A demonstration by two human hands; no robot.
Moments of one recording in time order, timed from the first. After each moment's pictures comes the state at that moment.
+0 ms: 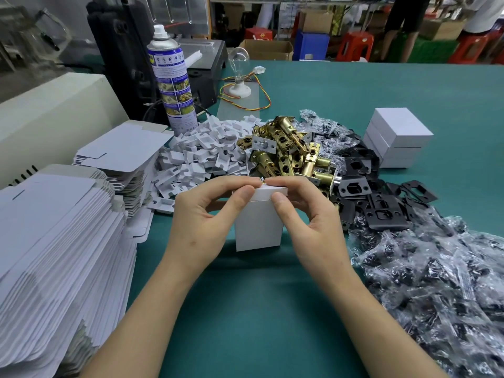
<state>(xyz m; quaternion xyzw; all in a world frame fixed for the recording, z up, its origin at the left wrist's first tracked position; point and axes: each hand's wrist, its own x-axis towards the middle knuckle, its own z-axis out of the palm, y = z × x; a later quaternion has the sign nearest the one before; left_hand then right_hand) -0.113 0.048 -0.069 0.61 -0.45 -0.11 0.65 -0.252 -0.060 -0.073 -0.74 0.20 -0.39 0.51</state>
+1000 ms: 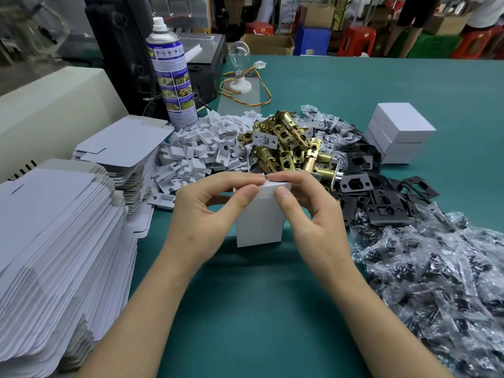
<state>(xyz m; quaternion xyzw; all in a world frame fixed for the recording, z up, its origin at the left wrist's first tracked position) -0.111 0.052 -0.067 0.62 -0.47 -0.10 0.62 -0.252 -0.058 -0.072 -0.74 0.18 -0.39 0.52</state>
